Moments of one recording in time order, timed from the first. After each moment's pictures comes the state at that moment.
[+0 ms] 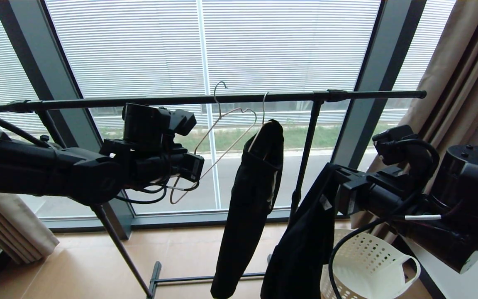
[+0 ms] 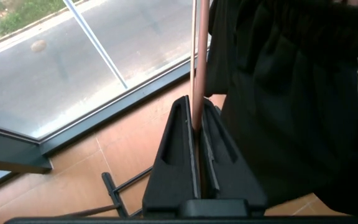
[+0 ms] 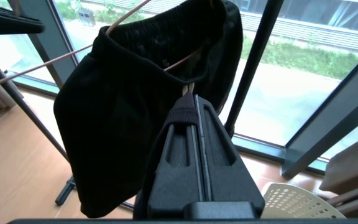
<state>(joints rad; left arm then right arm) -0.42 1.90 -1.15 -0.31 0.00 0.14 0.60 1.59 -0.54 -0.89 -0.24 0.04</state>
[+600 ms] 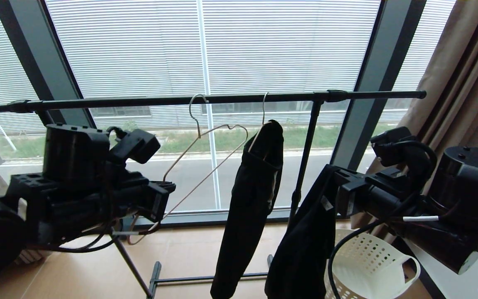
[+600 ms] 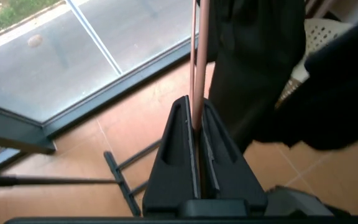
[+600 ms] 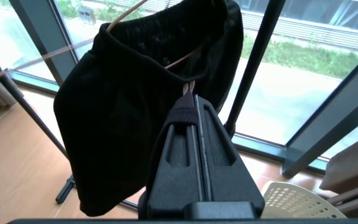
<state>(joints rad) -0.43 1.57 -0.76 -0.31 -0.01 0.15 0.60 1.60 -0.54 -0.89 -0.24 0.04</state>
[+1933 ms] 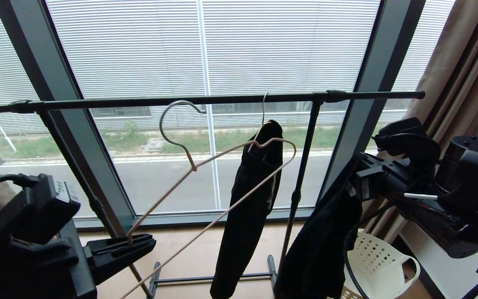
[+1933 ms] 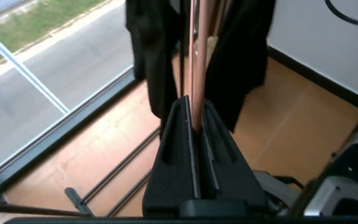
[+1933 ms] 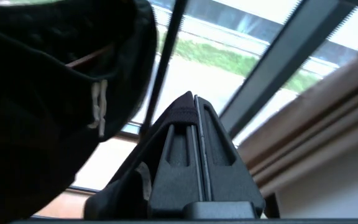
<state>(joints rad) -0.56 1.13 -0.45 -0.30 -0.23 0.15 0.52 1.61 -0.57 -0.90 -0.49 -0.18</state>
